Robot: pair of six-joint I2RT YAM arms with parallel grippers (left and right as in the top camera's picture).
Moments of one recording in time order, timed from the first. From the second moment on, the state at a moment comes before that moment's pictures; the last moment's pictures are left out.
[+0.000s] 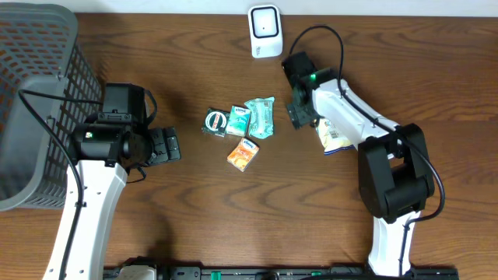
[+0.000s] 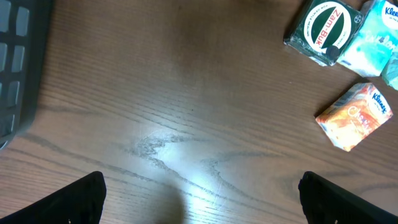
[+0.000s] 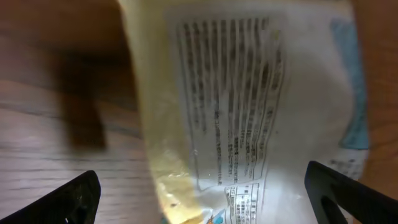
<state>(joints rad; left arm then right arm) -0.06 1.28 1.18 -1.18 -0.03 -0.28 0.39 2.10 1.54 -0.83 0.40 0.09</state>
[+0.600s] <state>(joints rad) -0.06 1.28 1.18 -1.18 -0.03 -0.28 0.29 2.11 1.56 -0.92 0.22 0.06</state>
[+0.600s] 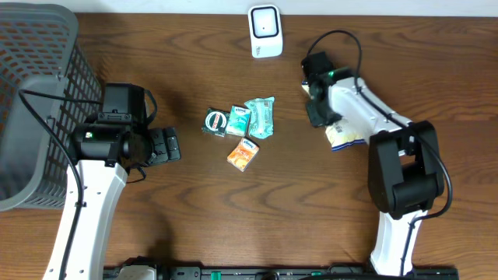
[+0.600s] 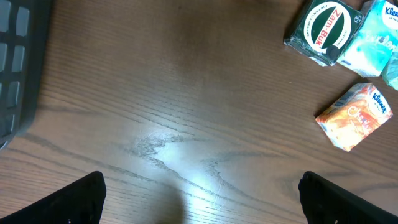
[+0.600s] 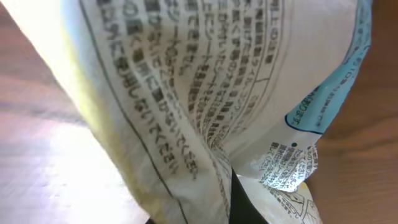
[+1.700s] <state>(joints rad) -0.06 1.28 1.18 -1.18 -0.03 -0.28 -0.07 2.14 1.66 -1.17 -0.58 0.07</state>
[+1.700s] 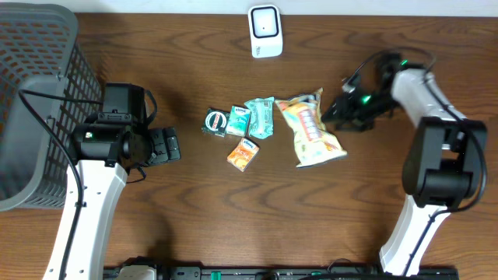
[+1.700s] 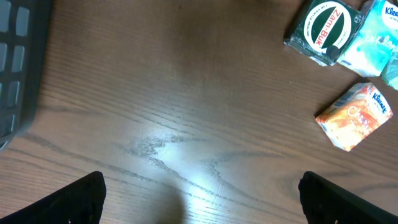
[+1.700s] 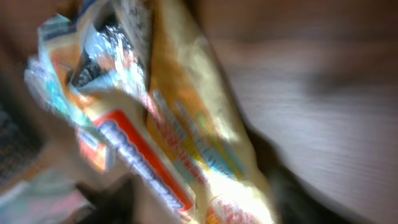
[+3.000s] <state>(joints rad) -0.06 1.28 1.18 -1.18 -0.03 -0.28 0.28 2.13 1.81 -0.92 -0.17 0.12</state>
